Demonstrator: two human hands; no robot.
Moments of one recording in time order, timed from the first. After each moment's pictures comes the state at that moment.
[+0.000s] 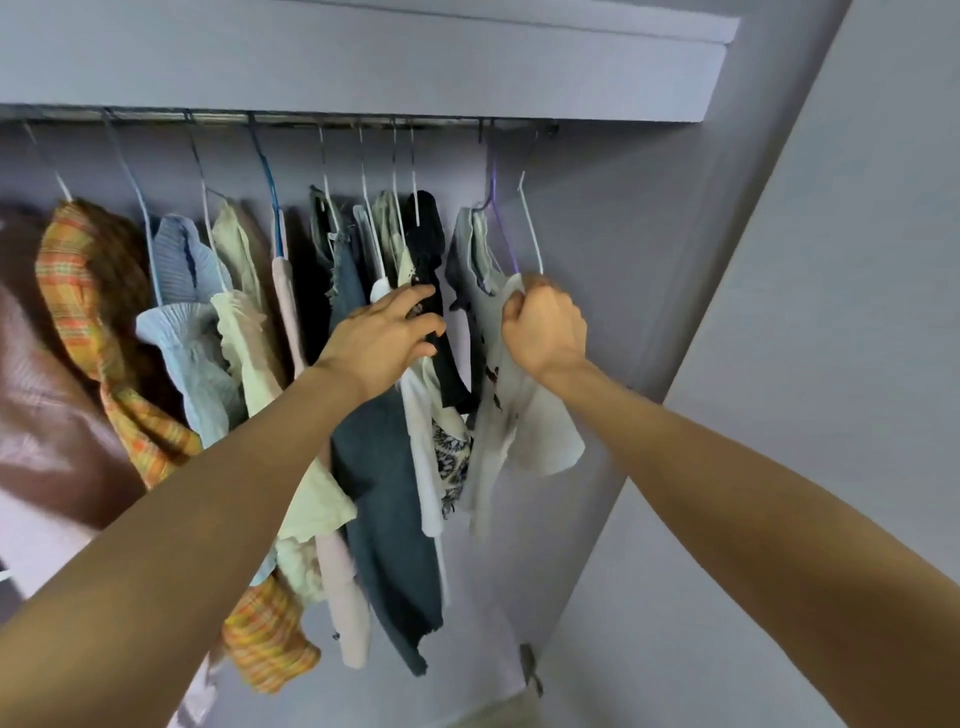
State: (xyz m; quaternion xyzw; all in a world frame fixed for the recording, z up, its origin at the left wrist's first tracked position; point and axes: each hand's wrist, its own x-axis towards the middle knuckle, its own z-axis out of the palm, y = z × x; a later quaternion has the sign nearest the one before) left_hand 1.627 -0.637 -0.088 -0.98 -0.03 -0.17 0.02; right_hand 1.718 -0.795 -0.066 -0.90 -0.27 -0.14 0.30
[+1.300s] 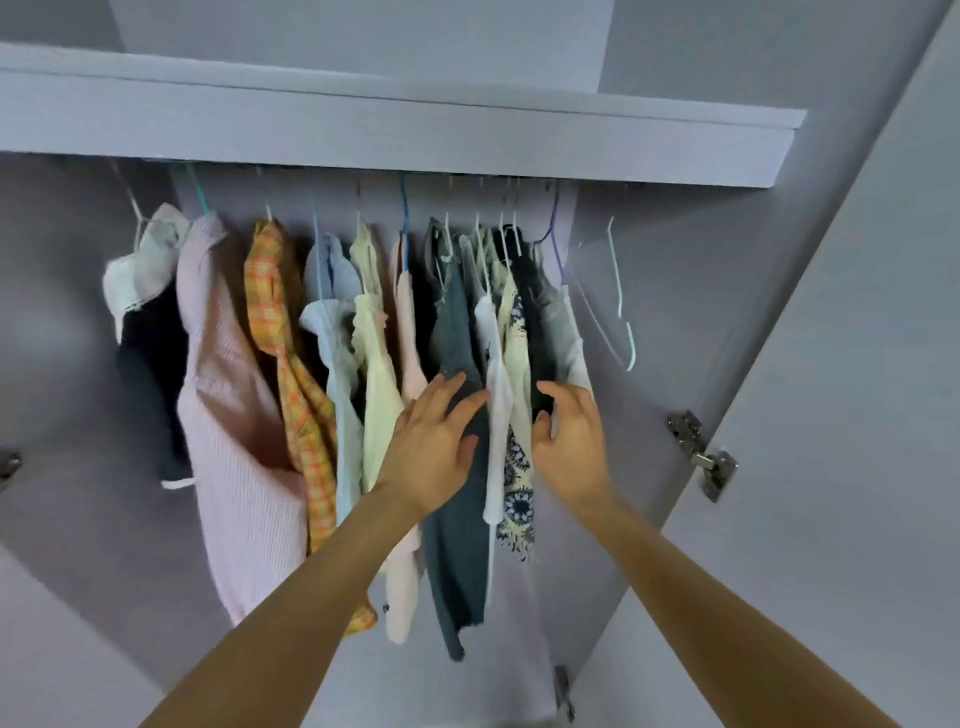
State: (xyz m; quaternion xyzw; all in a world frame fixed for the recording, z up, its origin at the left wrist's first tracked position) left_hand 1.510 -0.699 -0.135 -0.96 -0.16 -0.22 -0.11; right_hand 1.613 -0.823 -0.123 -0.84 -0.34 -0.07 0.43
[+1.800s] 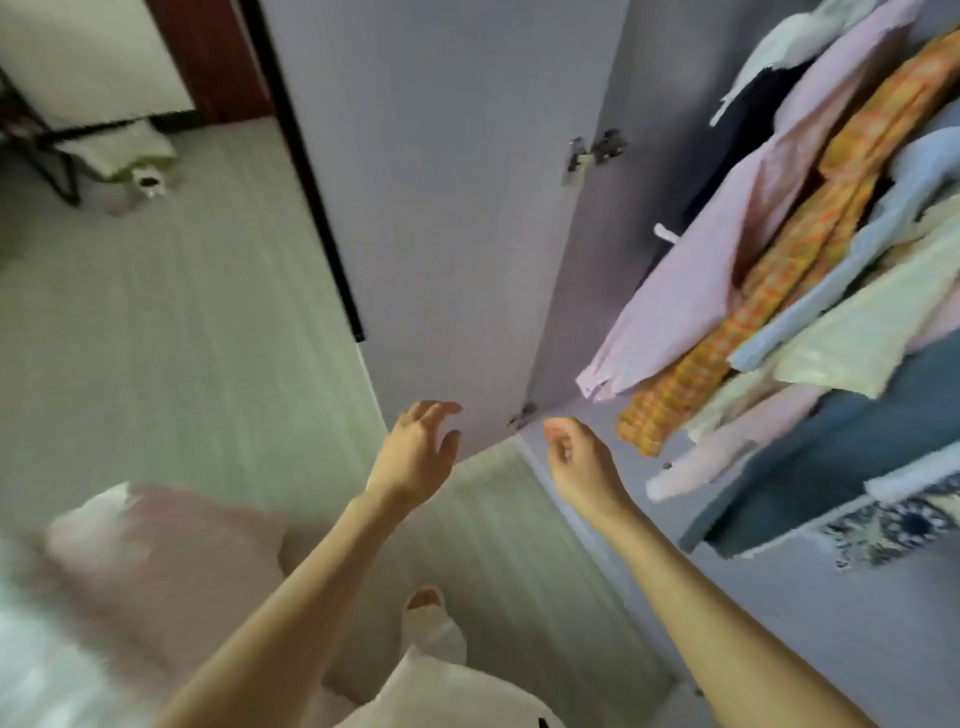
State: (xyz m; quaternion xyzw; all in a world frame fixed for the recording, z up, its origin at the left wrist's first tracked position) left_hand 1.169 -0.898 -0.266 -0.60 -0.72 -0.26 -0.23; right_hand 1.358 -0.858 -0.263 -0.60 -0.68 0.36 0.21
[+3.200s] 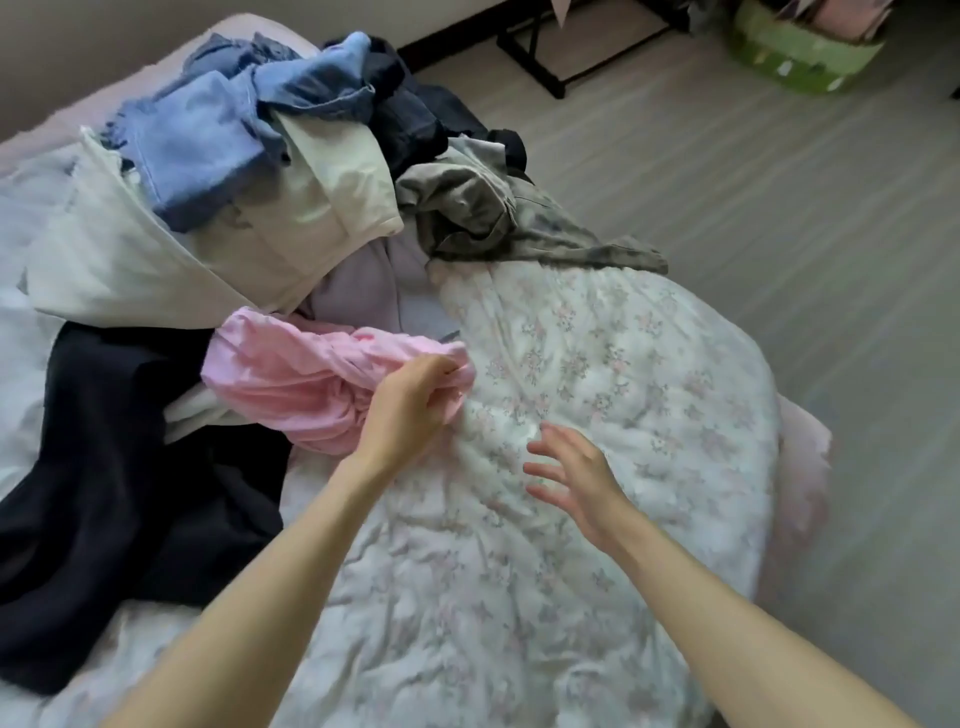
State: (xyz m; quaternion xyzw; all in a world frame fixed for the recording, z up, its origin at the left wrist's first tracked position) left_hand 0.732 -1.571 -0.446 0.00 -0.91 -0.40 0.08; right_hand 0.751 -1.376 -0.448 -0.26 -0.63 0.65 -0.33
